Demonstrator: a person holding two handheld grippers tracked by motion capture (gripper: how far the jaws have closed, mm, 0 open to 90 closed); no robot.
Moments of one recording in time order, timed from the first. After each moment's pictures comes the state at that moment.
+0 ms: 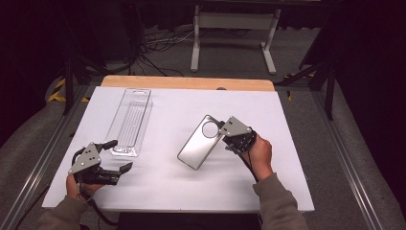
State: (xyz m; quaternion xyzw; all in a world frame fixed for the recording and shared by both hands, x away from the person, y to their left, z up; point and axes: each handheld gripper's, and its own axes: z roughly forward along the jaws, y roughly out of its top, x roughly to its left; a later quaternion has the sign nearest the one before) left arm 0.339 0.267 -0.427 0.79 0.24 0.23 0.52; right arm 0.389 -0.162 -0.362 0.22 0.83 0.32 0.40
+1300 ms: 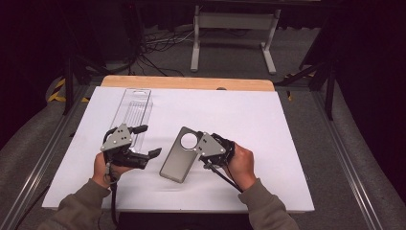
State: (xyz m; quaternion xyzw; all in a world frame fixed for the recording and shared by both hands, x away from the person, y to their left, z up) left arm 0.371 0.184 -0.382 0.81 0.20 0.19 0.52; right arm 0.354 -0.104 -0.368 0.12 0.83 0.32 0.43
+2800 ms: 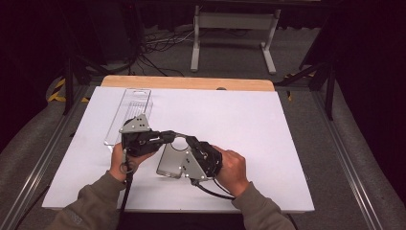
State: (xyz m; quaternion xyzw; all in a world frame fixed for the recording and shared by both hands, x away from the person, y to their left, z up) left arm 0.391 0.150 -0.366 0.81 0.21 0.10 0.53; right arm 0.324 -0.074 -0.373 0.03 0.80 0.29 0.53
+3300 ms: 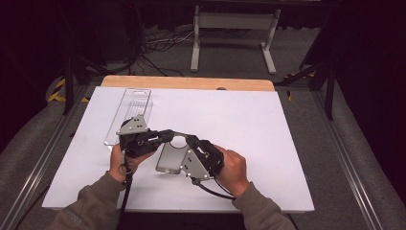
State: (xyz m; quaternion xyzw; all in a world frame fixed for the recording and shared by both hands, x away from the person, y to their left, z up) left arm 0.387 0.155 -0.364 0.80 0.22 0.11 0.54; right arm 0.324 -0.077 -0.371 0.04 0.79 0.31 0.52
